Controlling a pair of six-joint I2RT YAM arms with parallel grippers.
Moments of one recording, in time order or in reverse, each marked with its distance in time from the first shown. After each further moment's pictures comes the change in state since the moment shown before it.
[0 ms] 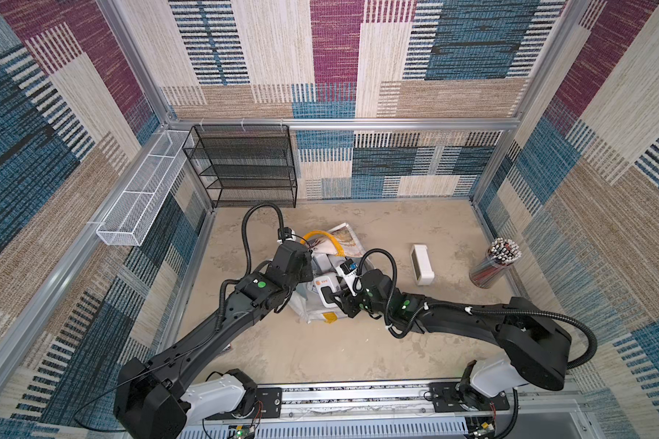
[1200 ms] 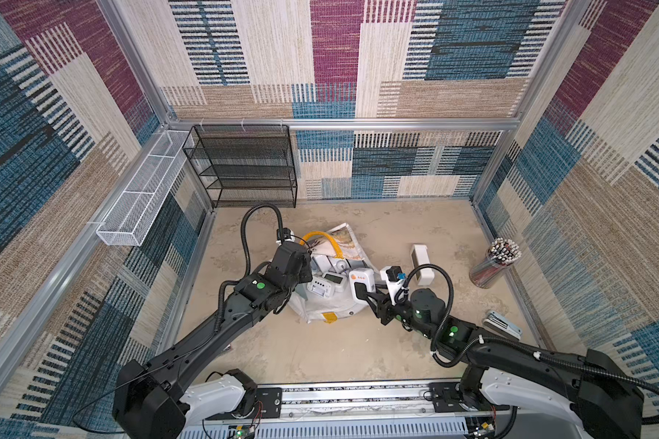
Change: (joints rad) left arm 0.000 -0.010 -0.006 -0.006 -0.014 0.000; right arm -0.087 -0.512 -0.360 0.085 0.143 0.009
